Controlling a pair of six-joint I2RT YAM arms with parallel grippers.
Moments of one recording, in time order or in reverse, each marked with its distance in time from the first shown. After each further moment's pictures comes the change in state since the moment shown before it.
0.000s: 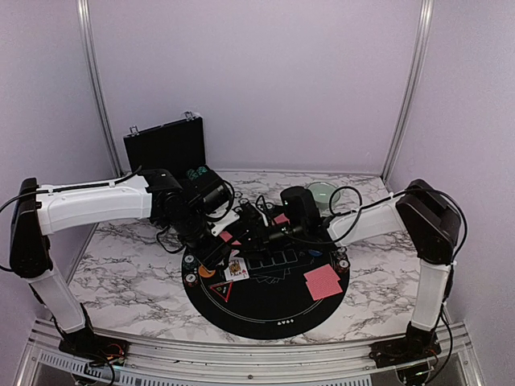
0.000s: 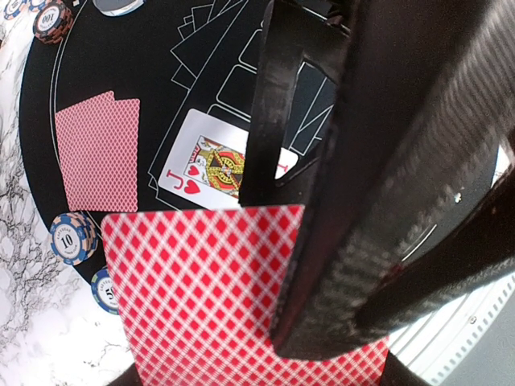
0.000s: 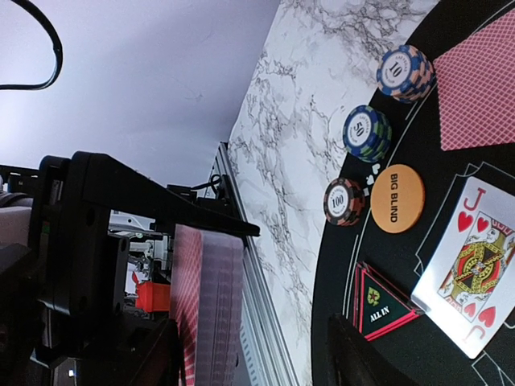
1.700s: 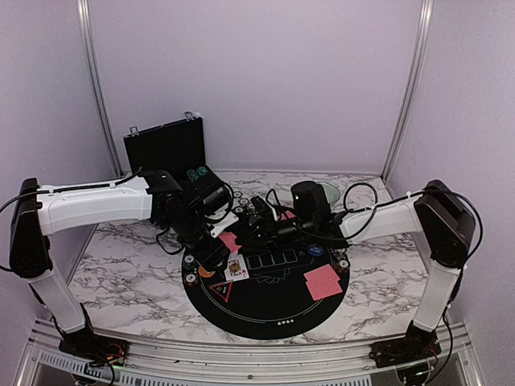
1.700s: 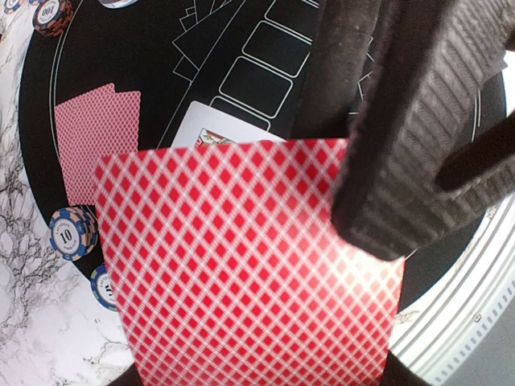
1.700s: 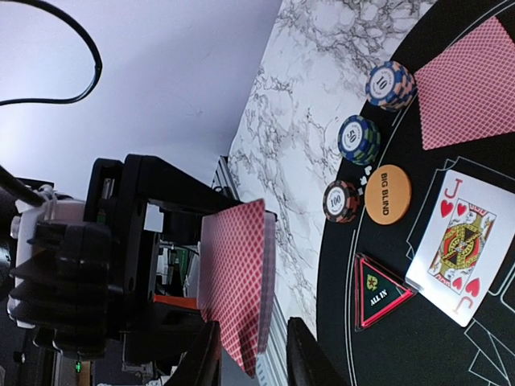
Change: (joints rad) left arm 0.000 0.000 -0.013 0.000 -0.008 0.000; right arm -0.026 -0.105 -0.055 -0.045 0.027 0.015
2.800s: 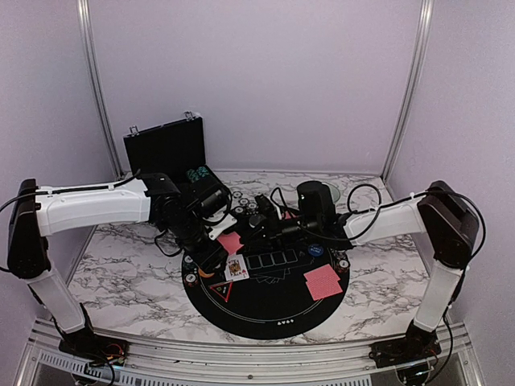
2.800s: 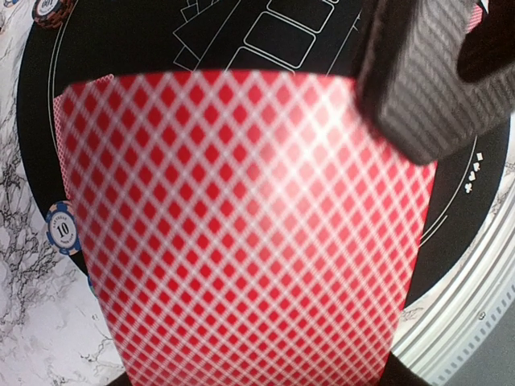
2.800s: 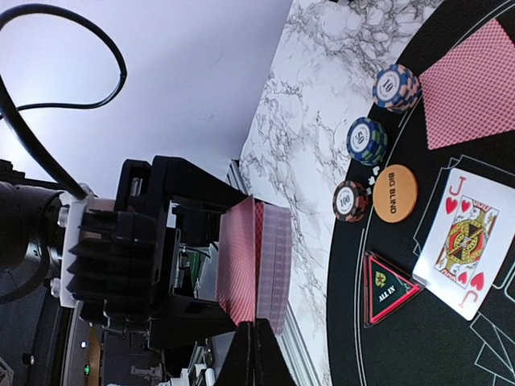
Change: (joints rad) left arm 0.000 -0.011 -0.029 0.013 -0.003 -0.001; right arm -0.013 -0.023 -0.040 0.066 -0.017 0.051
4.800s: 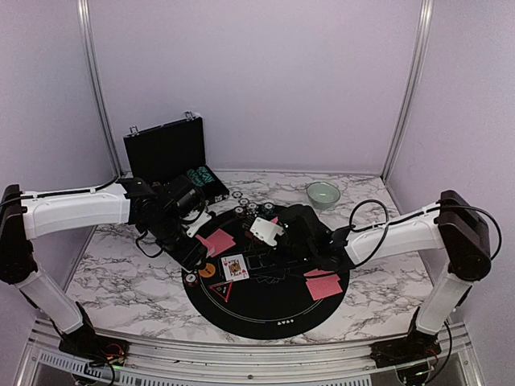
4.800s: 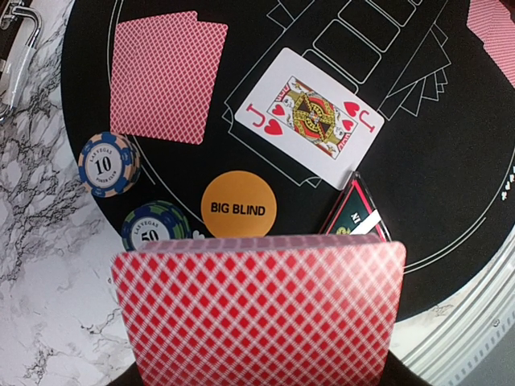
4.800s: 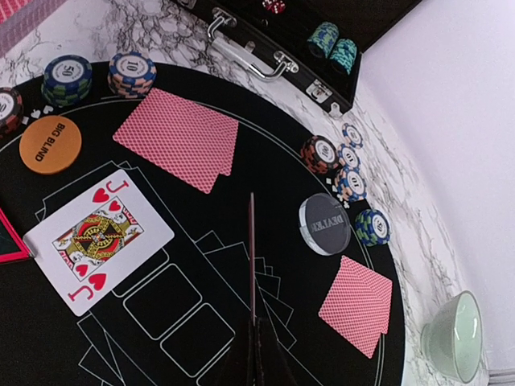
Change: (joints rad) left arm 0.129 -0.121 -0.183 0.066 0.014 -0.038; right arm 0.221 -0.108 -0.062 -0.266 1.125 -1.406
